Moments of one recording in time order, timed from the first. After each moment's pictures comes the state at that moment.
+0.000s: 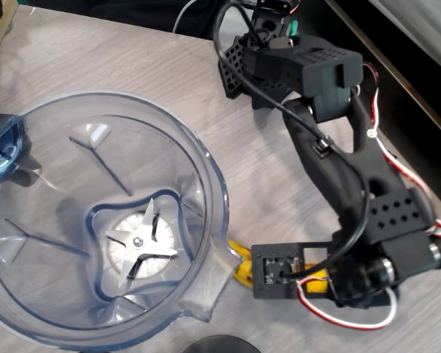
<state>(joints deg) -32.7 46.6 29.2 101.3 19.3</state>
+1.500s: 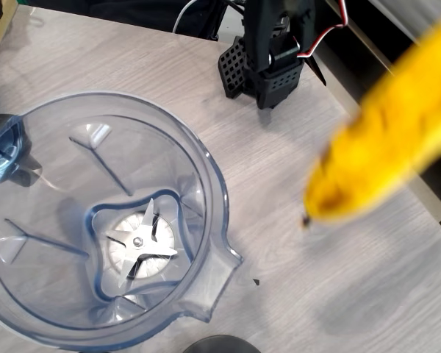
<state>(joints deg) -39.6 112.5 17.1 96.9 8.6</state>
